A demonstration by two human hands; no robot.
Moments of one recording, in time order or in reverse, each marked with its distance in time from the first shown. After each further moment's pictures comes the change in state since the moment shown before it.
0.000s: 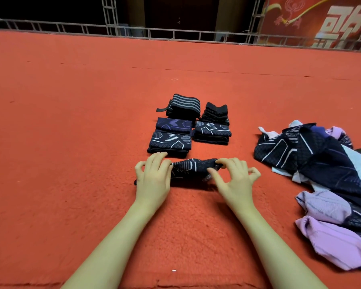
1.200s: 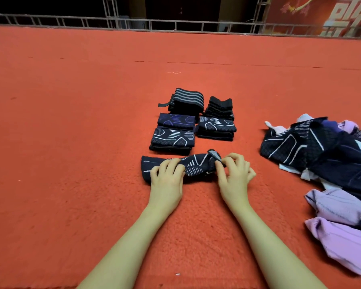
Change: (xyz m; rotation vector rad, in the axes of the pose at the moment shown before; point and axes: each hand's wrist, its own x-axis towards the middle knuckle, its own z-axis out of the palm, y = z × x) left_hand -0.012 0.013 0.024 0.025 -0.192 -0.006; right_hand -0.003 0.013 0.038 0.041 0.017 0.159
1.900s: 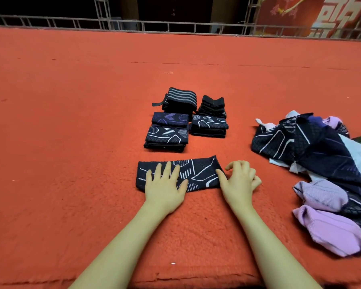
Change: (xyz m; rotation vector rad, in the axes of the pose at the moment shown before) left_hand -0.005 0.015 -0.019 0.128 -0.606 -0.158; right_hand -0.013 0.007 -0.029 -0.207 -0.151 0.251
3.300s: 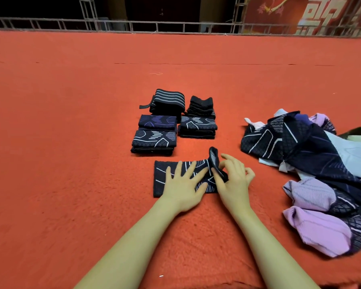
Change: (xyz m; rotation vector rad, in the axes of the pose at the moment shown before) left_hand 0.027 0.057 0.003 -0.065 -0.156 0.274; right_hand 0.007 0.016 -0.009 0.175 0.138 -0.322
